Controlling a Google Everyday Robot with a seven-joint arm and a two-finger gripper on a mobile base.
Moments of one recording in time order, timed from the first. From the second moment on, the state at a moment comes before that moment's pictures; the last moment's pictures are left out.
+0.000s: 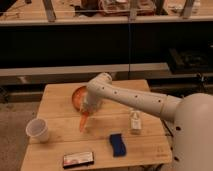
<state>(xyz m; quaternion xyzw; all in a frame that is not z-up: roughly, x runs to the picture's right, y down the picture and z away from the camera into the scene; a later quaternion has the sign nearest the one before) -0.101 0.123 0.816 -0.13 -0.34 -0.55 0.75</state>
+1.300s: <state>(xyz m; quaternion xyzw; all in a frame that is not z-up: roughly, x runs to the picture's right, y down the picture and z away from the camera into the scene) -0.009 0.031 0.828 -0.07 -0.26 -0.51 0.82</state>
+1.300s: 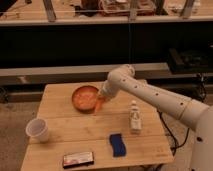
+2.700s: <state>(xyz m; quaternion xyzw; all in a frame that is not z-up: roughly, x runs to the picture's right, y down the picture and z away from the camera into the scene) -0.018 -0.008 0.872 -0.08 -0.24 -0.48 0.84</state>
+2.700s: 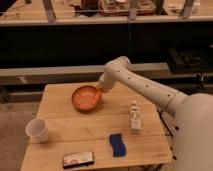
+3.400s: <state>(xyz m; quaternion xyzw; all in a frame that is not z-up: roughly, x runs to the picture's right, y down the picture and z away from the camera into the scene) -0.031 -0.003 0.884 -0.09 -0.23 -0.48 0.84</state>
